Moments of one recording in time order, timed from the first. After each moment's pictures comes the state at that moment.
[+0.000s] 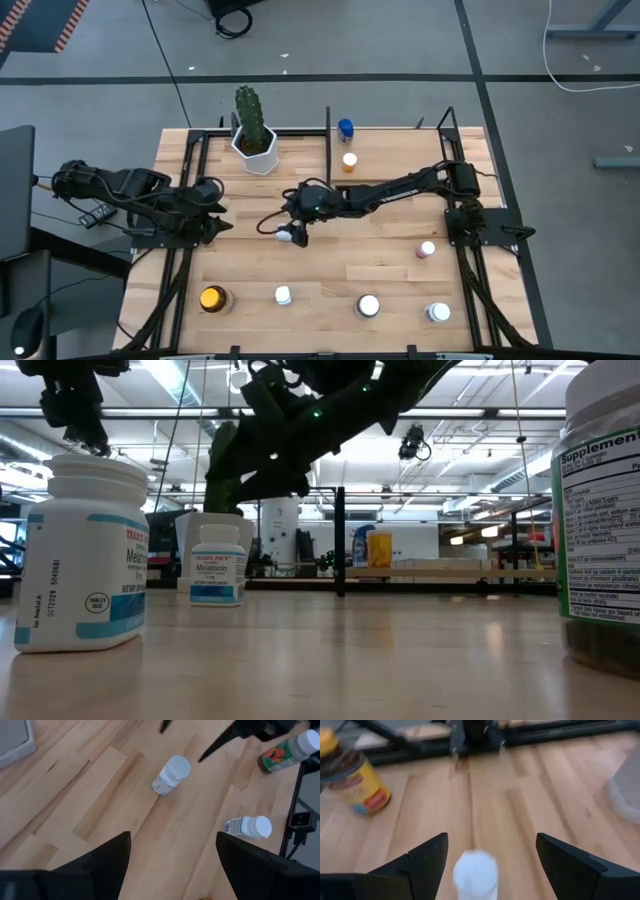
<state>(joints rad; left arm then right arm) -0.27 0.71 0.88 -1.07 -0.20 -0.82 0.02 2.02 1.42 0.07 0.03 0.15</state>
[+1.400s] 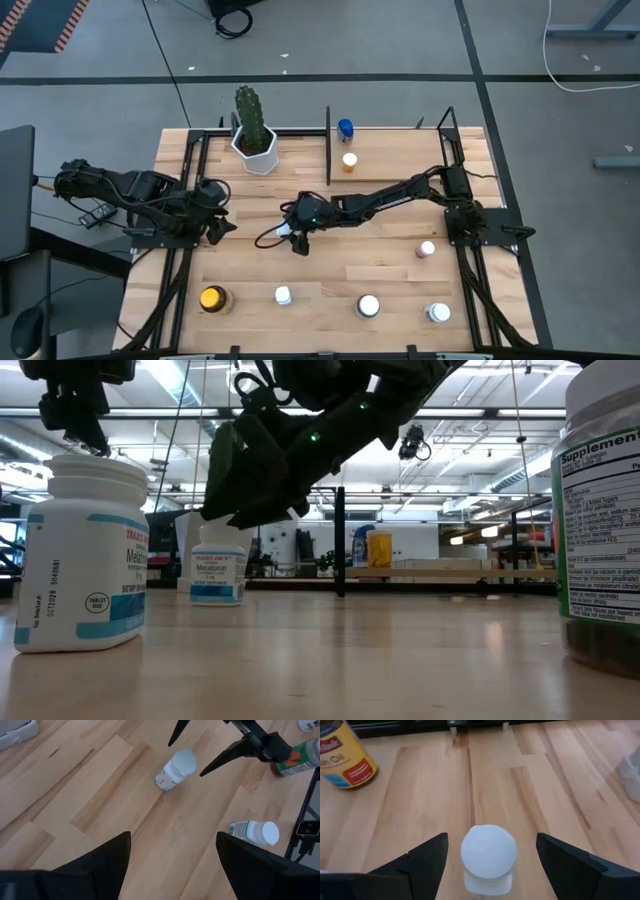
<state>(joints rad) -0.27 0.77 0.88 -1.06 -0.21 -0.90 0.06 2.09 1.42 0.08 0.10 0.13</state>
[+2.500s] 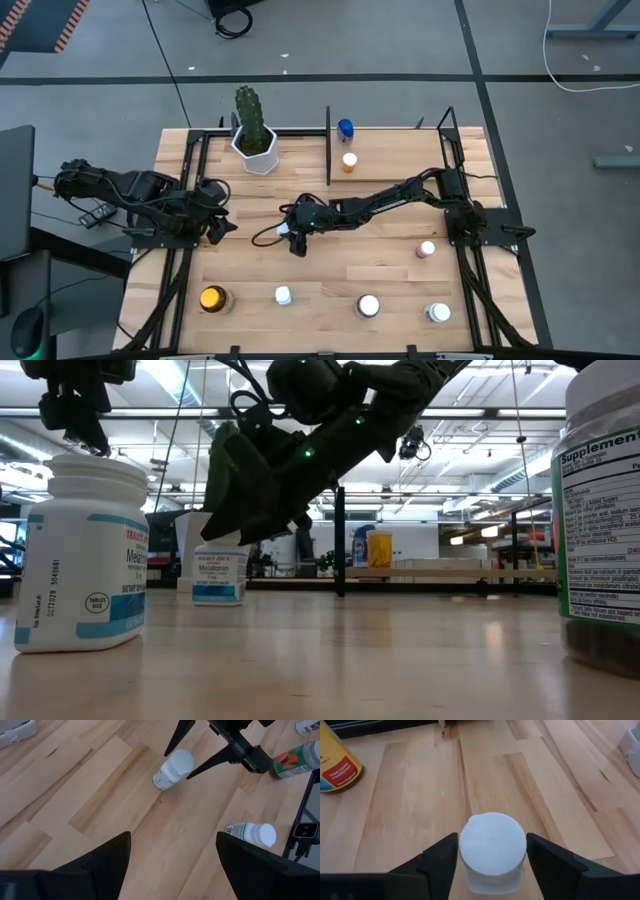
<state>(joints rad) -0.27 0.77 0.88 -1.05 -0.21 -0.91 0.06 2.13 1.42 0.11 0.13 0.21</state>
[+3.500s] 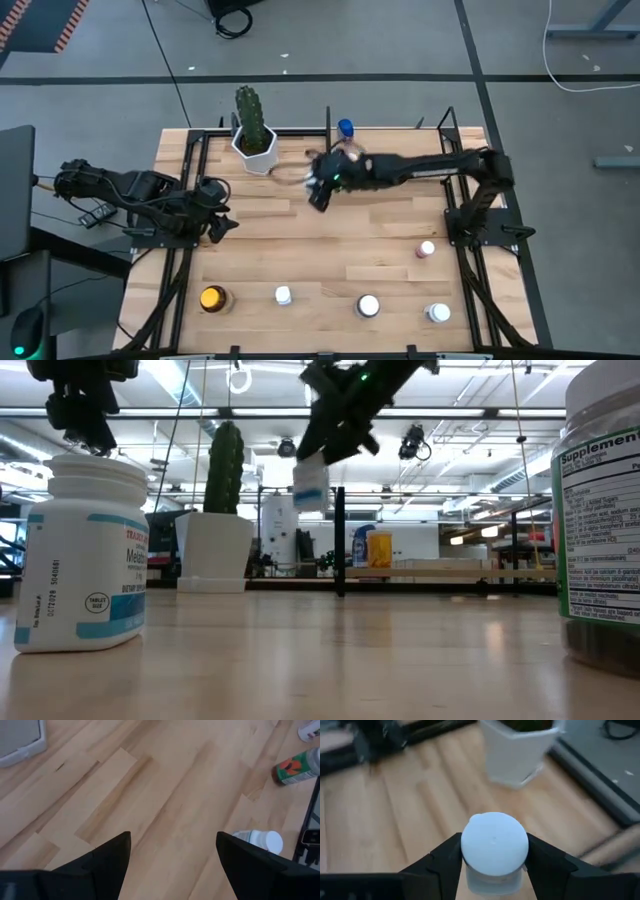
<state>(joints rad) -0.27 0.77 0.88 -1.04 -0.26 -0.88 -0.08 1.73 1.45 -0.44 0.26 0.31</state>
